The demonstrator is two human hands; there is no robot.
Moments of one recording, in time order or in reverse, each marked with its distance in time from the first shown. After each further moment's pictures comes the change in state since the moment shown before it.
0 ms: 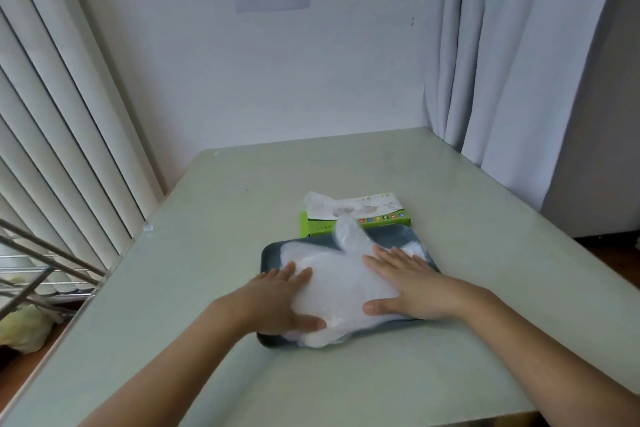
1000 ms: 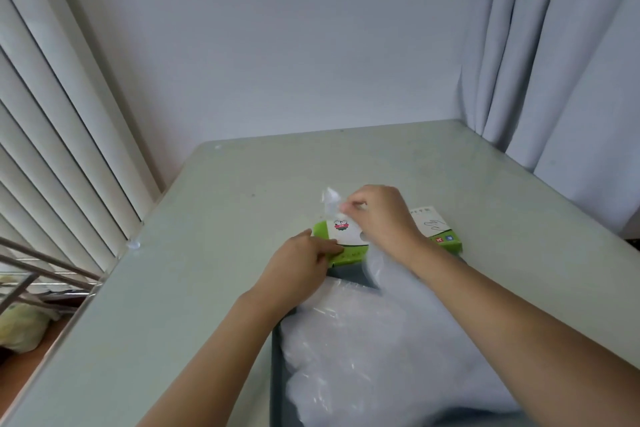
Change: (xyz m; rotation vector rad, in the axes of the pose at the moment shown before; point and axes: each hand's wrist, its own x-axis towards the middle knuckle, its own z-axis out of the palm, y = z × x) left_hand 0.119 -0.037 -0.026 -0.471 0.485 0.095; right_hand 0.164 -0.036 -0.064 0.411 0.702 -0.013
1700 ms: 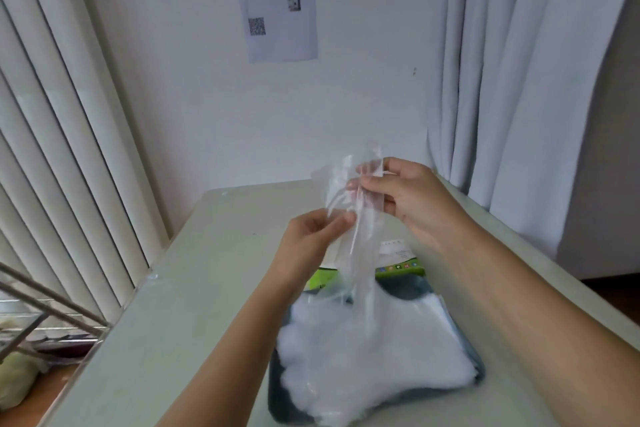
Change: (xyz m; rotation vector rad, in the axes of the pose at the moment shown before) left_hand -0.049 0.098 -0.064 -0.929 0.181 0.142; right_hand -0.060 -0.086 -0.141 0.973 0.015 0.099
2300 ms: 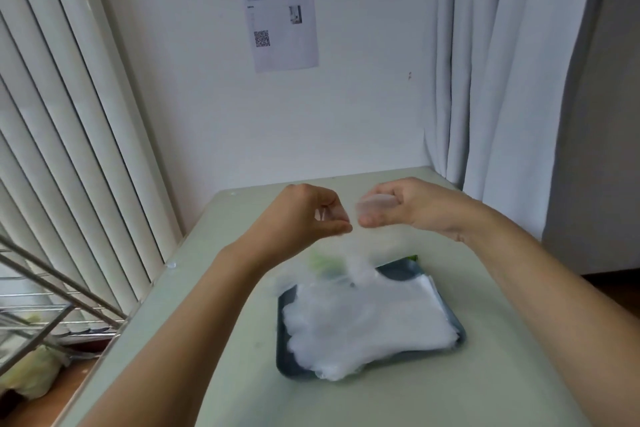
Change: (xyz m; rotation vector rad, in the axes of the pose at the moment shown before) left_hand -0.038 0.074 -0.013 0.851 -0.144 0.313; right_hand -0.045 -0.024 -0.028 -0.636 -0.365 0.118
